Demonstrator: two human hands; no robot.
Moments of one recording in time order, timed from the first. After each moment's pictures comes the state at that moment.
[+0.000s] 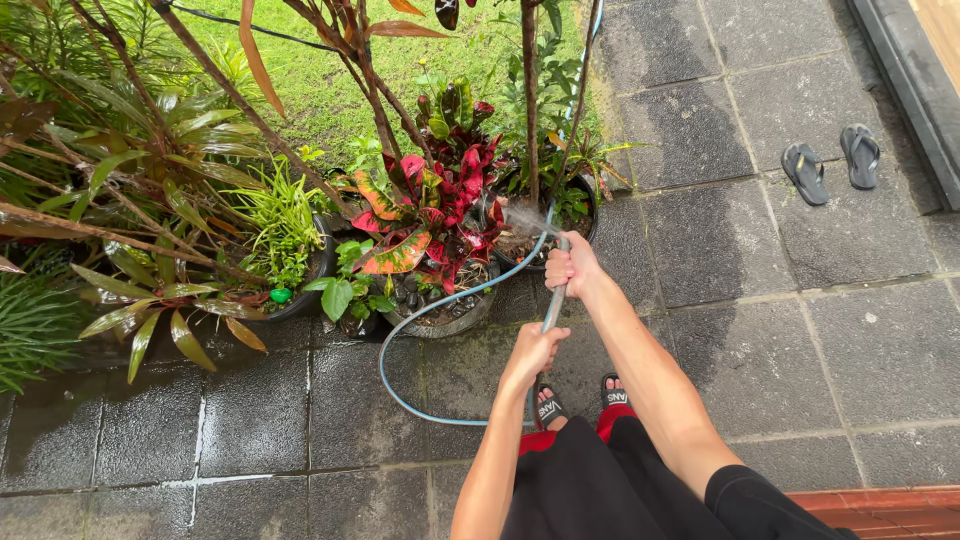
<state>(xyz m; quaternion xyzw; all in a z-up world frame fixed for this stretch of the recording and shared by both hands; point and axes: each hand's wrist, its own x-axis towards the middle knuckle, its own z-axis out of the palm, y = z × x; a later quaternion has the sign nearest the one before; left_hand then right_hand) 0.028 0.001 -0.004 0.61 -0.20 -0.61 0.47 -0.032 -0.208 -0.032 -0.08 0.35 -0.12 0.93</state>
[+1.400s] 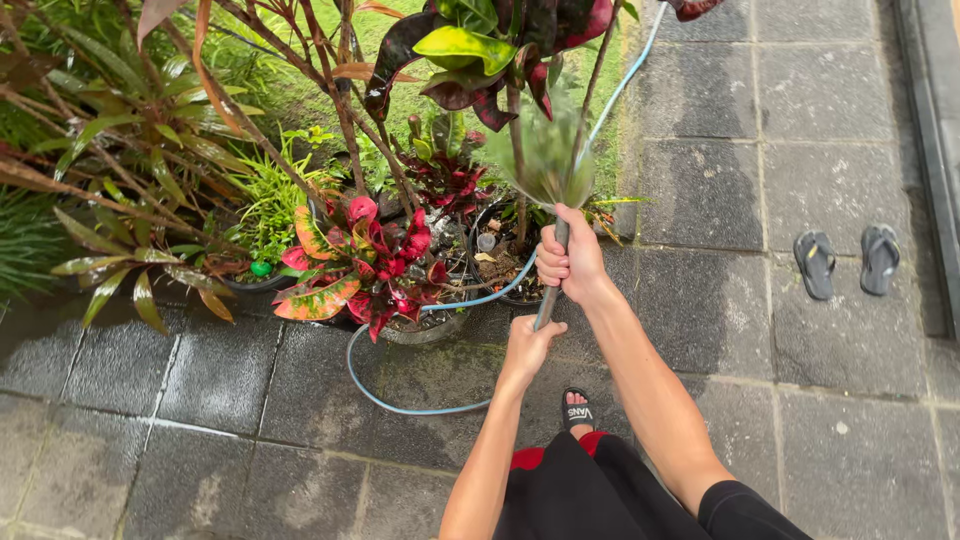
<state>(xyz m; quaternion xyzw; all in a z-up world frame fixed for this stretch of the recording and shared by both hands) -0.041 -0.166 0.025 0.64 -0.23 -0.43 0.59 -0.070 -0.317 0.148 -0.37 0.22 -0.17 0.89</state>
